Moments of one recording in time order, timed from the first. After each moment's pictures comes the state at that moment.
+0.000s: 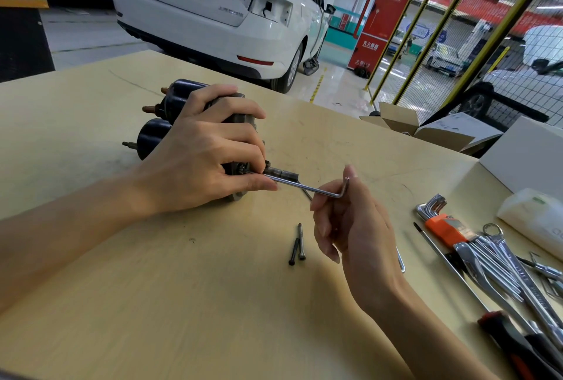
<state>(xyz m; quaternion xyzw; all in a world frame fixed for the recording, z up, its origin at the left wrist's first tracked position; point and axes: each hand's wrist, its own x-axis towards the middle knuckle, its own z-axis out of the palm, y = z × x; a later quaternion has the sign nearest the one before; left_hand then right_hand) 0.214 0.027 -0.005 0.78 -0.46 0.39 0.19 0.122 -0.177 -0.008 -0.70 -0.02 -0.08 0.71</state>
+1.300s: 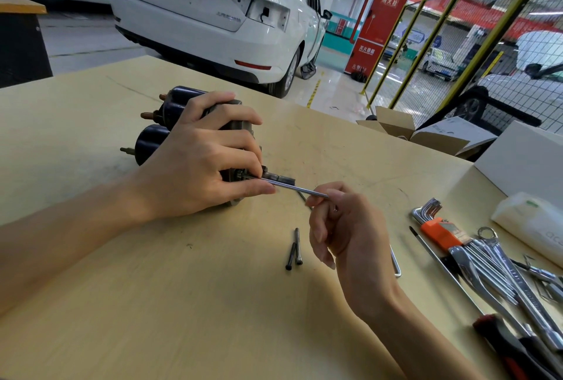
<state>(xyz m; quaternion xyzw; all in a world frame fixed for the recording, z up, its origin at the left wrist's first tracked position) 0.215 0.027 -0.006 0.77 -0.46 0.40 0.18 0.120 -0.180 -0.010 -0.69 -0.06 -0.08 0.72</state>
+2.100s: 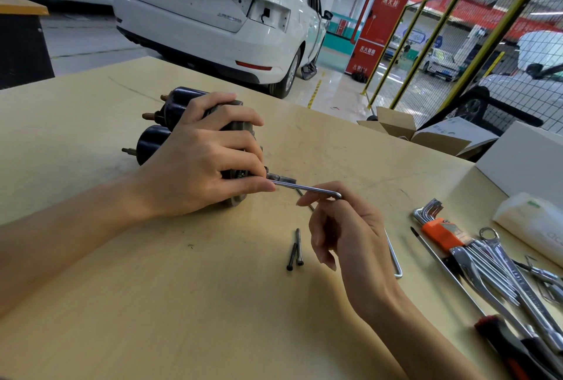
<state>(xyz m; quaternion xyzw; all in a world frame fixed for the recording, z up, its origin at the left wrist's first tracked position) 0.214 0.029 -0.004 0.78 -0.47 0.38 0.19 0.116 -0.178 -0.006 -0.75 -0.04 -0.10 0.65</state>
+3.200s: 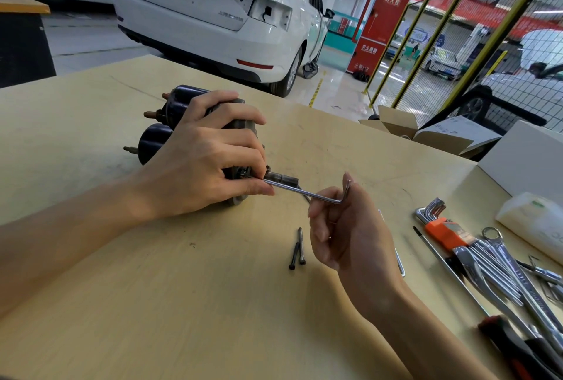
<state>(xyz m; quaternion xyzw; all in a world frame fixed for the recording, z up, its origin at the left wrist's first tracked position) 0.214 0.028 -0.004 0.78 -0.46 0.38 0.19 0.125 -0.180 -0.008 -0.66 0.01 0.00 0.75</state>
